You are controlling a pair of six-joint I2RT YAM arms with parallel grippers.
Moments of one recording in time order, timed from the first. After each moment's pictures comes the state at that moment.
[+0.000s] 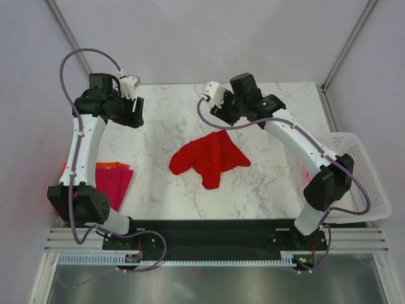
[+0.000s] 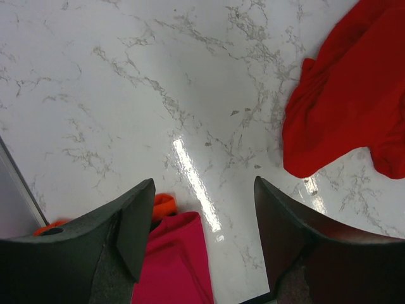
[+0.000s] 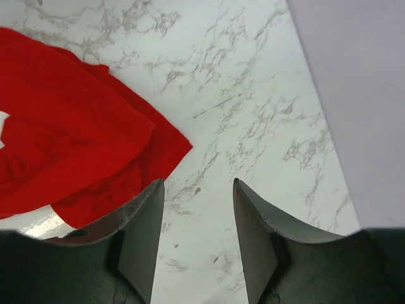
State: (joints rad) left arm 0.02 1.50 1.63 -1.00 0.26 0.32; right arm 0.57 1.70 1.76 -0.68 -0.13 -0.65
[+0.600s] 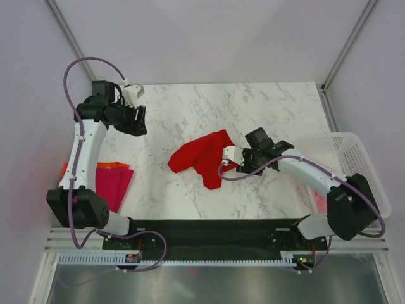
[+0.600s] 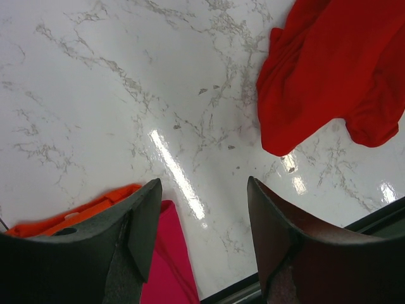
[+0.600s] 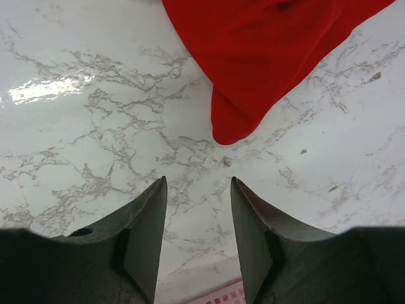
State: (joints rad) left arm 0.02 1.45 1.53 -1.02 0.35 0.33; right arm 0.55 1.39 0.93 -0.62 -0.12 -0.92
